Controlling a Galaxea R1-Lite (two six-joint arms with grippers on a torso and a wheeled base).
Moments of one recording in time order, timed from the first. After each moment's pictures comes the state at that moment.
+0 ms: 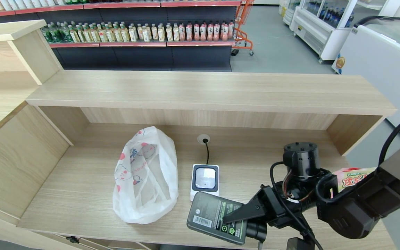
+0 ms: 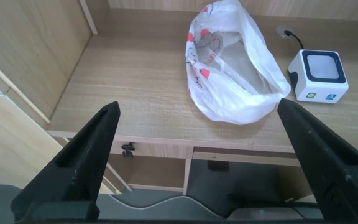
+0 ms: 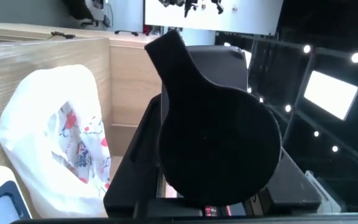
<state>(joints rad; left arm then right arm) 0.00 0.00 0.00 0.00 -0.01 -0.01 0.53 1.98 -0.67 -0.93 1.31 -2.40</state>
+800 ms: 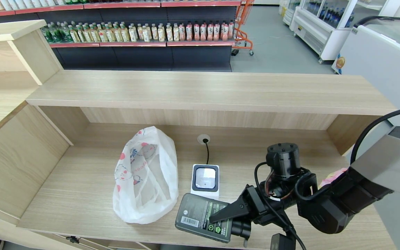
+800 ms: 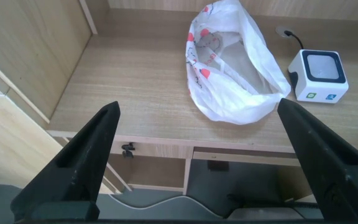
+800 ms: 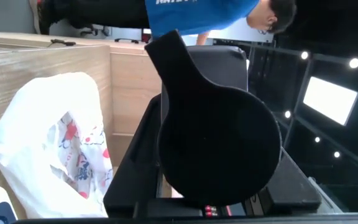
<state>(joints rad) 0.00 0.00 0.00 0.00 -0.01 -0.01 0.57 2.08 -0.76 -0.93 1.31 -2.39</state>
